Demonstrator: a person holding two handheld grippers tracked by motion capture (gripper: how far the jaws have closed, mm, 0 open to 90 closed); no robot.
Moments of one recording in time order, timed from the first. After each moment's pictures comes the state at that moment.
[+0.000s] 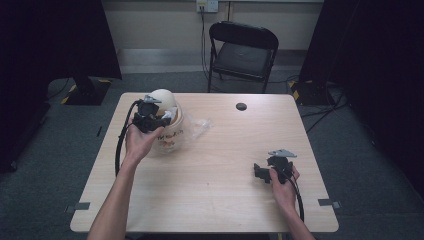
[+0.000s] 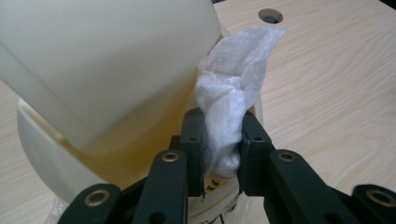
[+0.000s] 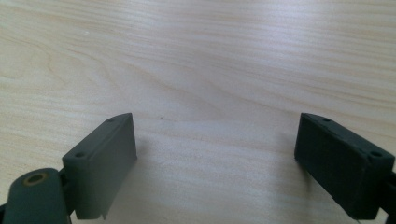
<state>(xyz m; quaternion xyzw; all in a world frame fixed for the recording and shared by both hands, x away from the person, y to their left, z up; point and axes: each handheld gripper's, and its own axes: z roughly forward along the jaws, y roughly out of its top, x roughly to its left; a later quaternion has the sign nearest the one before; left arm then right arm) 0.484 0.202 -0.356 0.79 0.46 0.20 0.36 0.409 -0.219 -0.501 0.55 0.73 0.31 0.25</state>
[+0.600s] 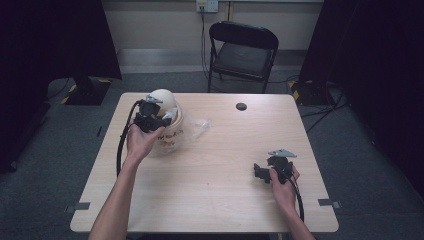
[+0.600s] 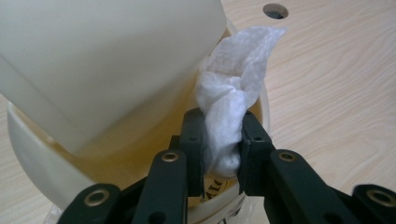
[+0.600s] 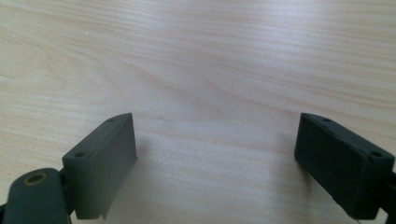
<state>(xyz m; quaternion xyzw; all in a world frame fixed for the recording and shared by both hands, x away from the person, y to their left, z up) 0.488 0.199 -0.361 0.79 0.47 0.20 0.35 0.409 -0.219 -0.501 0.55 0.73 0.32 0.25</state>
